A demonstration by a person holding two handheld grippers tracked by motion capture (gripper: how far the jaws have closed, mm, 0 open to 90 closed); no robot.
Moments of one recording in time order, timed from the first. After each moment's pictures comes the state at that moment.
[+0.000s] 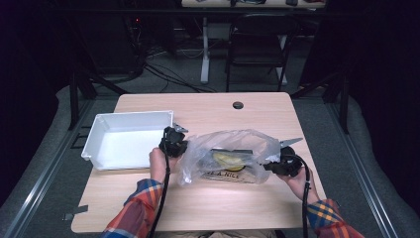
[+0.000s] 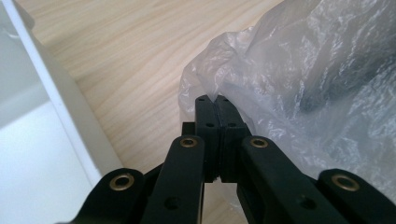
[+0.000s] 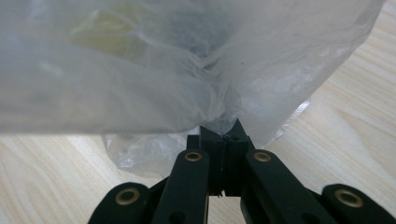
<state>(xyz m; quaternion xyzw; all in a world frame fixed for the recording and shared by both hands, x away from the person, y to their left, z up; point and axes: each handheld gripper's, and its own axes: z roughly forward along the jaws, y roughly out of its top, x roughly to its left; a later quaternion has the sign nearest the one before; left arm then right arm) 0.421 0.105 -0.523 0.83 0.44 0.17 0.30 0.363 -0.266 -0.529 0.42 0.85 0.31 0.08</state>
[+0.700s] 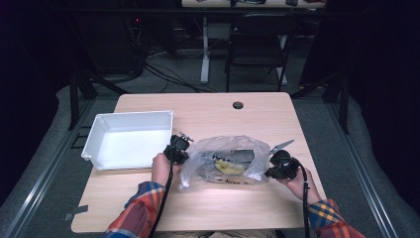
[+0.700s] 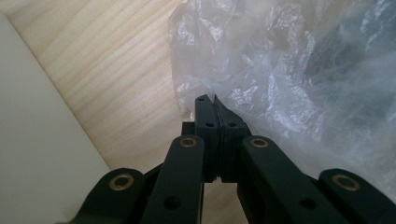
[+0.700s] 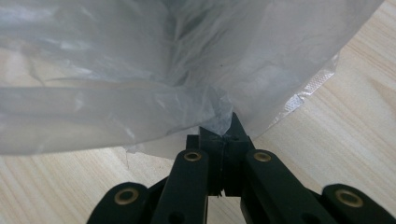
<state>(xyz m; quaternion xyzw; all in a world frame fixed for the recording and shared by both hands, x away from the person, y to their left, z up) 0.422 0.097 -0.553 0.87 0.43 0.13 0.21 0.365 -0.260 -0.544 0.41 0.88 0.24 0.06</state>
